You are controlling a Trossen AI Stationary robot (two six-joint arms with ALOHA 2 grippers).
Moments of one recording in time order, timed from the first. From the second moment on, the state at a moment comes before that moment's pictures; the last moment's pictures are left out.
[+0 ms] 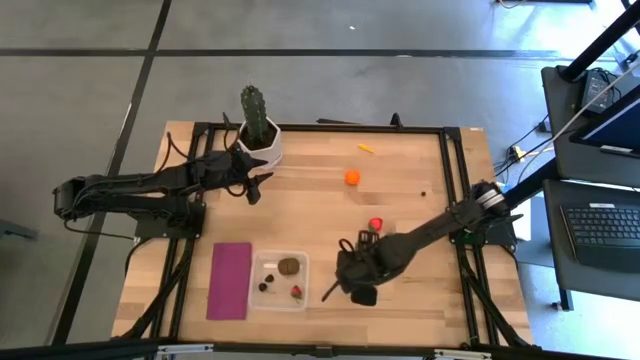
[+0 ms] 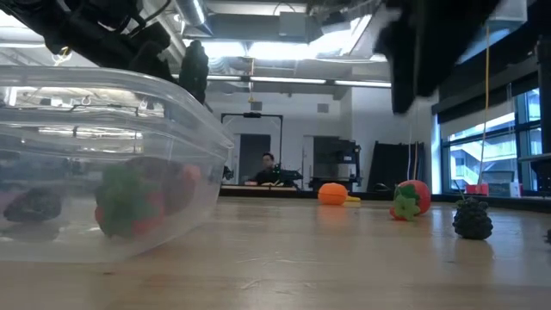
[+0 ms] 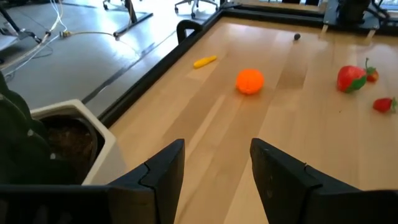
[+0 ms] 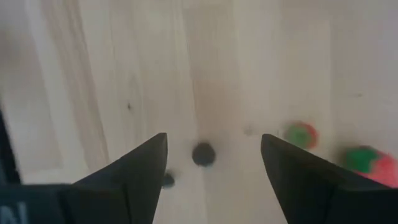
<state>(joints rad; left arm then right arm) 0.32 0.79 0.43 -0.05 -0.18 -0.02 0.47 1.91 1.55 -1.02 0.14 0.60</state>
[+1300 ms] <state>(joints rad) 0.32 0.79 0.43 -0.08 -0.18 -0.02 0.50 1.88 1.09 -0.58 0.07 0.63</state>
